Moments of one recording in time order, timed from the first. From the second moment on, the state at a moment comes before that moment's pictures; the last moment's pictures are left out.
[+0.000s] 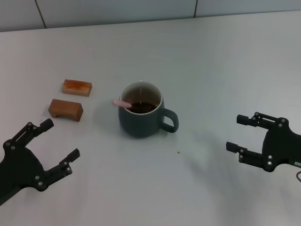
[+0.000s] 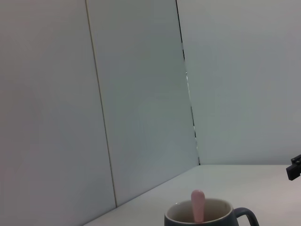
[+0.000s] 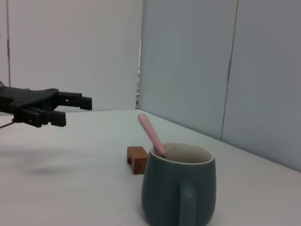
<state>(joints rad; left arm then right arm) -0.13 -2.06 0.76 0.33 1.53 1.69 -0.45 0.28 2.08 -0.61 -0.52 -1.90 -1.61 0.72</state>
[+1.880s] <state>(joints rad) -0.13 -2.06 0.76 0.33 1.56 1.69 -0.42 0.29 2.08 -0.61 -0.51 -1.90 -1.62 0.71</state>
